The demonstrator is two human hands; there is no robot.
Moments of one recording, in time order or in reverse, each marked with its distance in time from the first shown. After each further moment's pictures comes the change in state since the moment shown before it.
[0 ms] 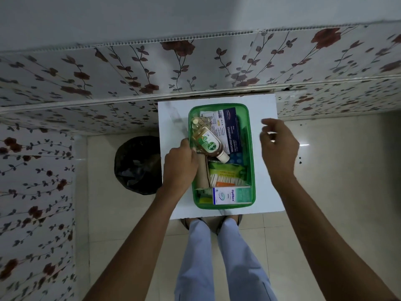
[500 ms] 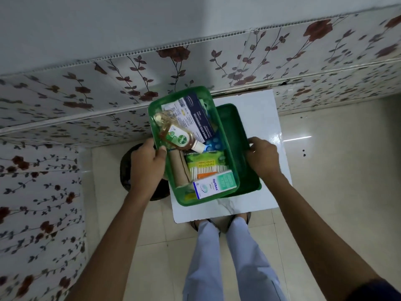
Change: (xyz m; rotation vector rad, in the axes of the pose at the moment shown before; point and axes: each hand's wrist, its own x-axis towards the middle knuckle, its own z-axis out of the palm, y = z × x) left_hand 0.009 -0.048 -0.053 -0.250 0.101 -0.084; right_hand -0.011 0.020 0.031 -0.301 -0.332 0.094
